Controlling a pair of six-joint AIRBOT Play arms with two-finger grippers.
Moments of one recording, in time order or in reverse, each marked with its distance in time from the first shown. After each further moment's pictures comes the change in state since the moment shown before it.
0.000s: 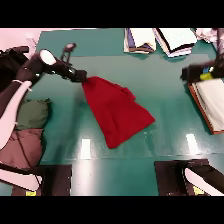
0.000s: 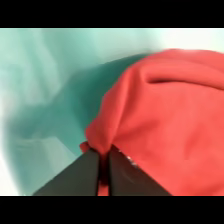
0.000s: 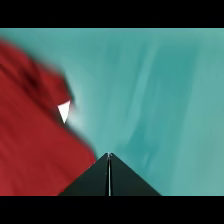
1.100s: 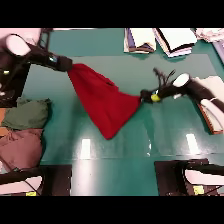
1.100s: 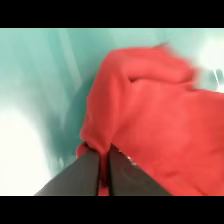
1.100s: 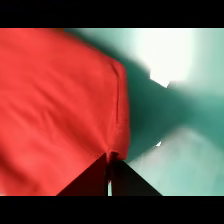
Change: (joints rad) left arm 0.023 0.269 0.014 0.101 -0.020 -0.002; right arm 0.108 -0.378 -0.194 0.472 -0.335 -0.156
